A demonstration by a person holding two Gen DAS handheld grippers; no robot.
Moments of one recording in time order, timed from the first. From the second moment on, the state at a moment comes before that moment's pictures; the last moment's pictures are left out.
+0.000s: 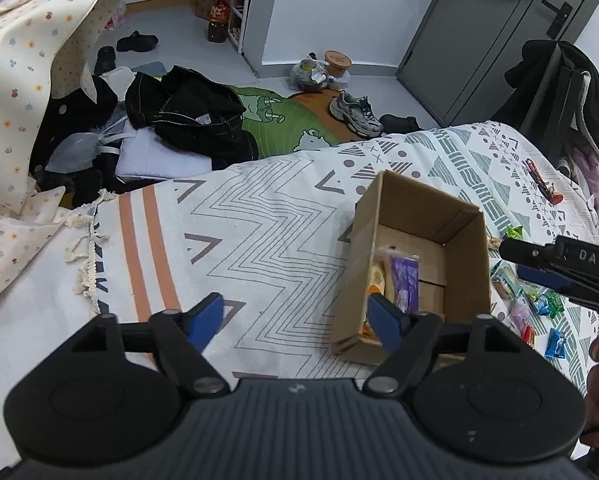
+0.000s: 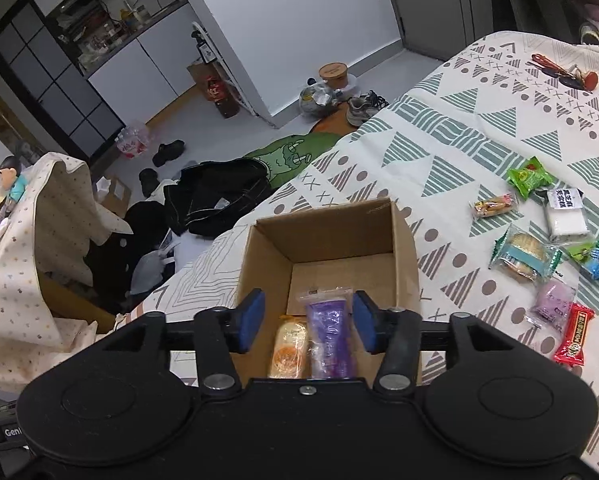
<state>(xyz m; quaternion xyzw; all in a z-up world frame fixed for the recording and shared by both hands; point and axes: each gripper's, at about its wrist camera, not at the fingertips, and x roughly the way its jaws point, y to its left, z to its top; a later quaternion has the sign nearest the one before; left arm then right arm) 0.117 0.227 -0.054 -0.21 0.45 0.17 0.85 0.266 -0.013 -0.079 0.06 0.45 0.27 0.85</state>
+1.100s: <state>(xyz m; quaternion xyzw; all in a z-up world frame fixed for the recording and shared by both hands) 0.166 0.089 -0.030 -0.18 0.43 0.11 0.88 0.259 -0.194 -0.063 0.07 0.38 0.23 0.89</state>
